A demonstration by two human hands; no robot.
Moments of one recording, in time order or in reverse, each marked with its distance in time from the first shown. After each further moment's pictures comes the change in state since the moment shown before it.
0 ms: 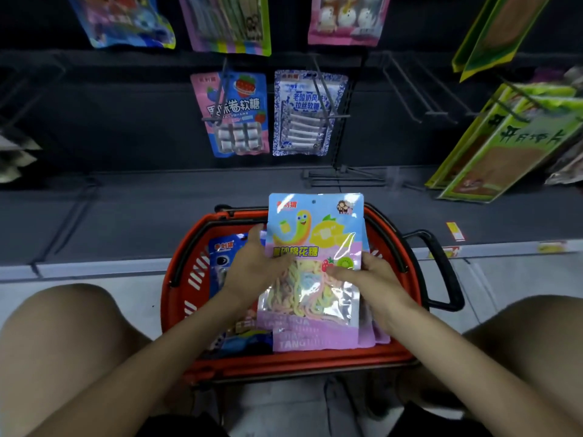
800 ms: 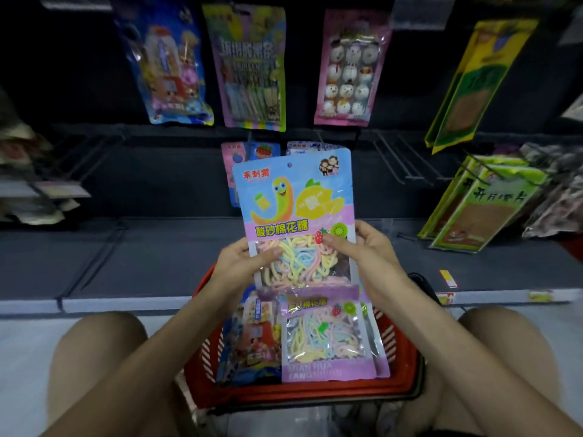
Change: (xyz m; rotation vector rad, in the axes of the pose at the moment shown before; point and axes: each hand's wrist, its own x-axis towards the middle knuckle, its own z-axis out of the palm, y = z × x) left_hand -0.032 0.047 -0.077 -0.631 -0.070 0.157; right_hand -0.040 -0.105 0.031 0.117 -0.062 -0.448
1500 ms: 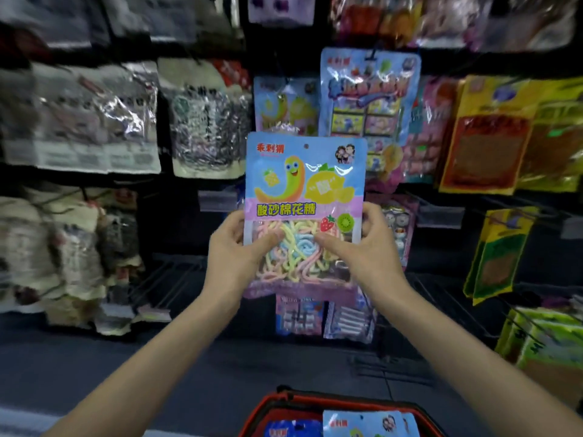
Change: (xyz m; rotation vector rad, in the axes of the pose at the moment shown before) left_hand -0.028 0.266 -0.043 0.093 0.329 0.690; right_hand 0.020 -0.225 0.135 -0.270 -0.041 -0.653
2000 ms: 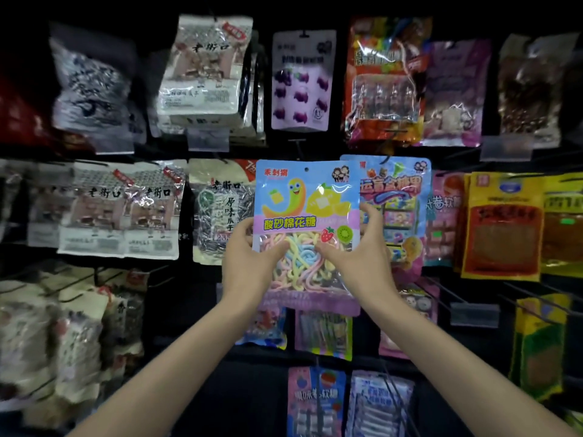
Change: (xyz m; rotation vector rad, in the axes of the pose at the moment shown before) left_hand 0.121 0.073 0.001 0.100 0.132 0.179; right_hand 0.116 -0.074 0.047 -0.102 0.145 -0.235
